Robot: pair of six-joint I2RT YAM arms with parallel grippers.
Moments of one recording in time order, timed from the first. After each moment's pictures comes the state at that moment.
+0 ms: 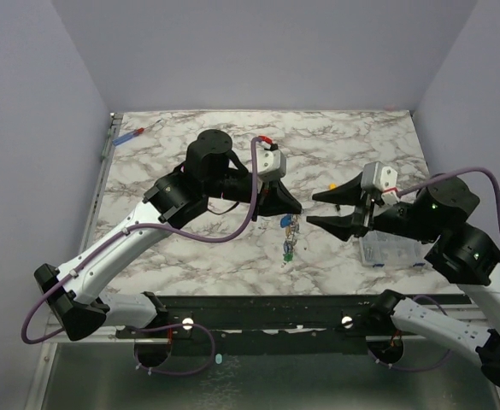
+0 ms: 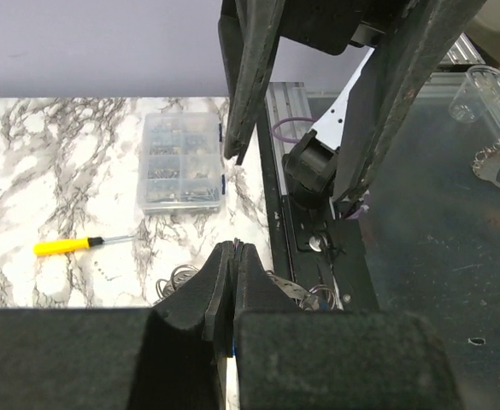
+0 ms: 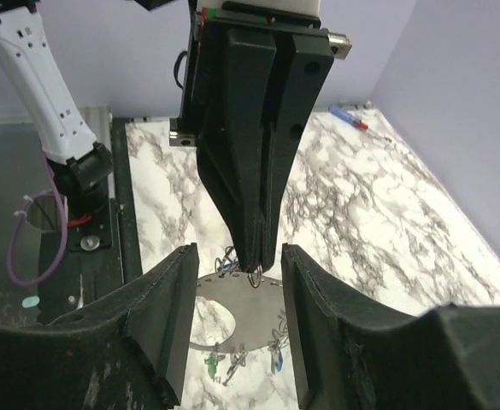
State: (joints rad) left arm -0.83 1.27 1.41 -0.33 0.84 0.09; right arm 0.76 0.77 1.22 -0.46 -0.50 -0.20
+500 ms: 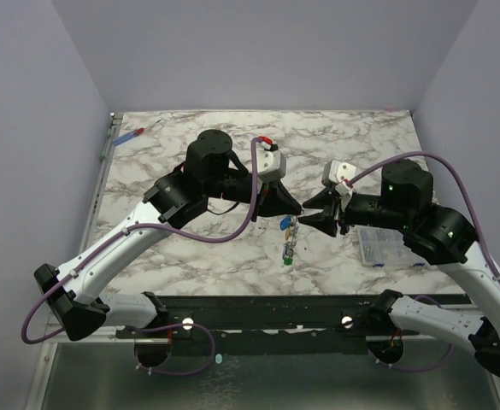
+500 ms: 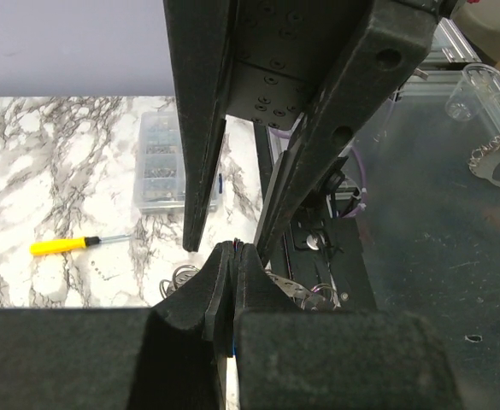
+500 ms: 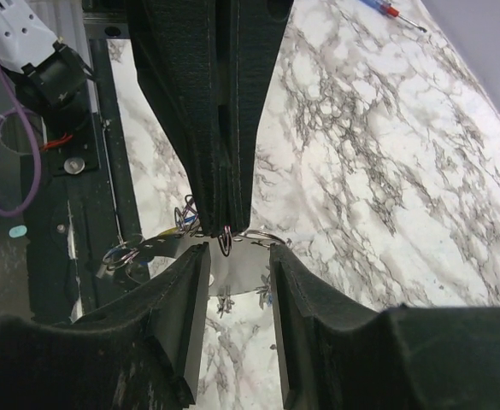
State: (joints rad) left arm -0.83 1.27 1.41 -0.34 0.85 0.10; right arm 0.77 0.92 1.29 -0.70 -0.46 -0.31
